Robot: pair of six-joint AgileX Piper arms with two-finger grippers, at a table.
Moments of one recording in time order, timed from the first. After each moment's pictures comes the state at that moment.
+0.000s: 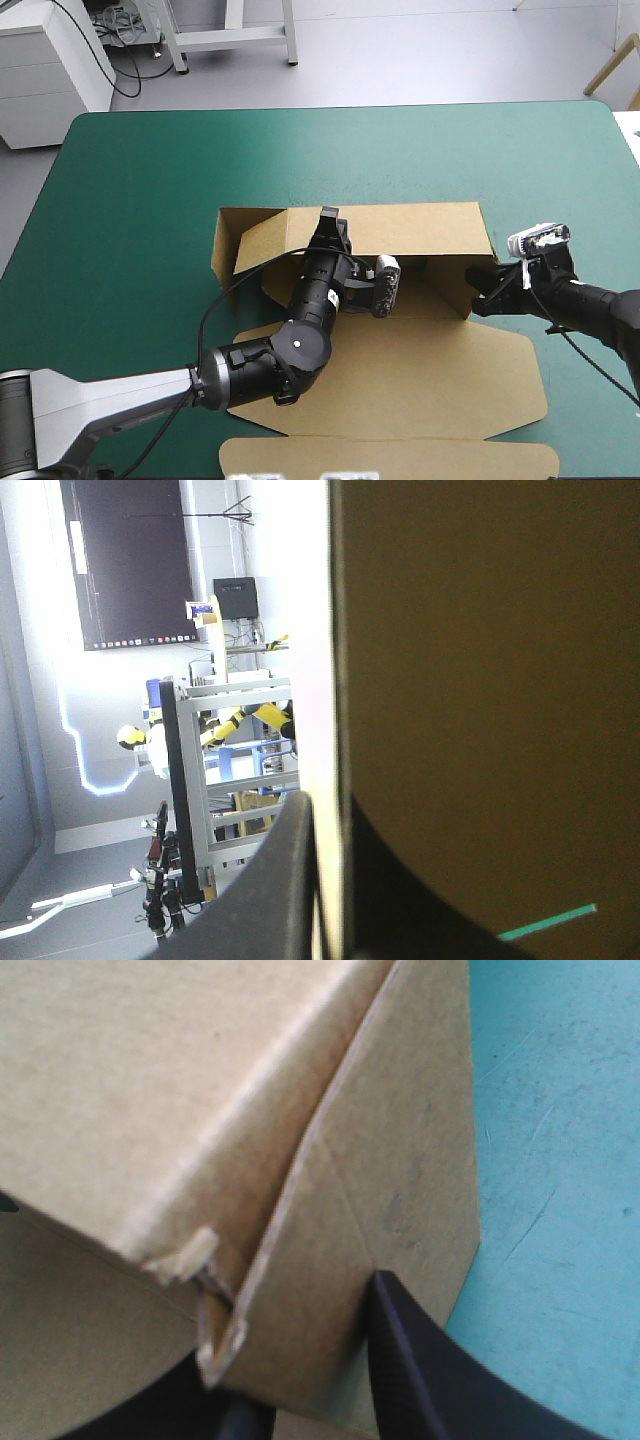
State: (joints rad) left arm -1.17 1.60 -1.06 1.55 0.82 -0.39; right arm -0.23 1.15 -0.63 1.14 0.79 -1.33
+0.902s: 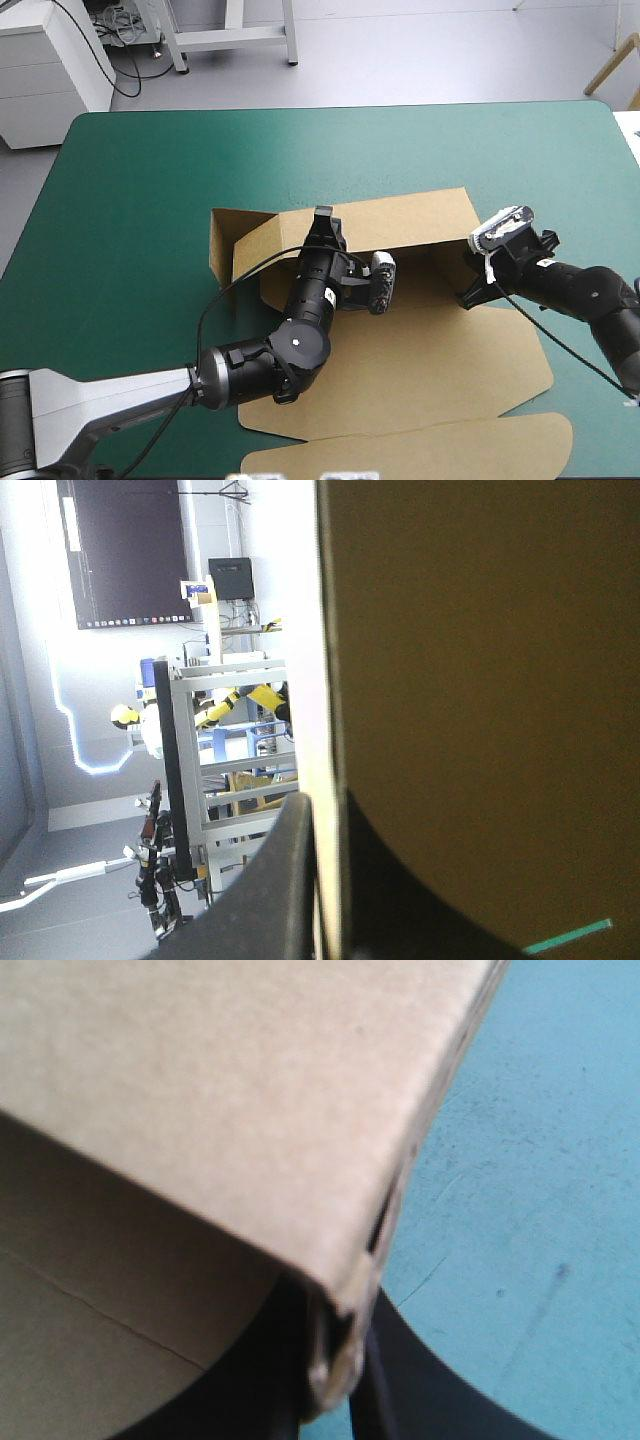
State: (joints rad) left arm -1.17 1.60 -1.06 1.53 0.85 -0.39; right arm 0.04 1.17 -0.73 0.80 0.49 -1.21
